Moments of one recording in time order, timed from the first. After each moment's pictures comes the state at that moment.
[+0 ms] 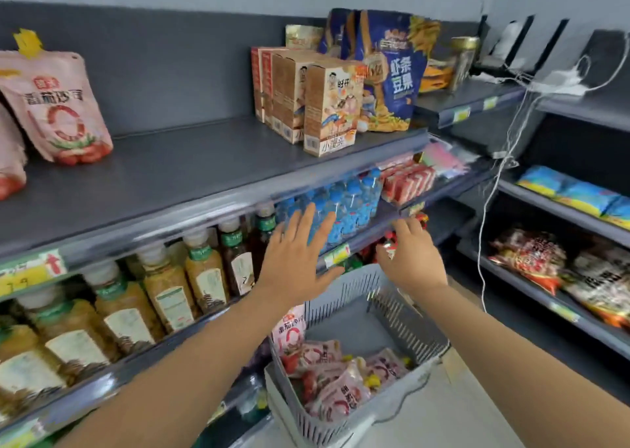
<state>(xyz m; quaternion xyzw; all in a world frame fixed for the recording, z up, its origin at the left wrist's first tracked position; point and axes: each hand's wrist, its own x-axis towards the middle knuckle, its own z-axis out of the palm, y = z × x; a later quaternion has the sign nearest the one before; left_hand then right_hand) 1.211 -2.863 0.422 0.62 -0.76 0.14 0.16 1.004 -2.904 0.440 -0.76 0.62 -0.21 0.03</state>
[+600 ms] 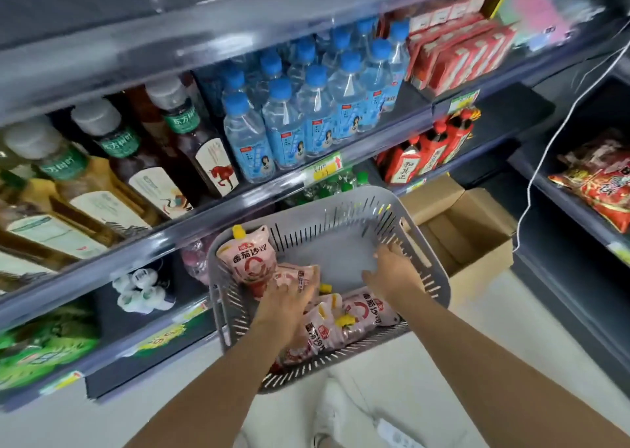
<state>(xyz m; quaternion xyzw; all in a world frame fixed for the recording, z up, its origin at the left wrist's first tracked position) 1.117 -2.870 0.198 0.64 -0.71 -0.15 -0.25 0.945 -2.971 0.233 -0.71 0.63 0.09 0.29</state>
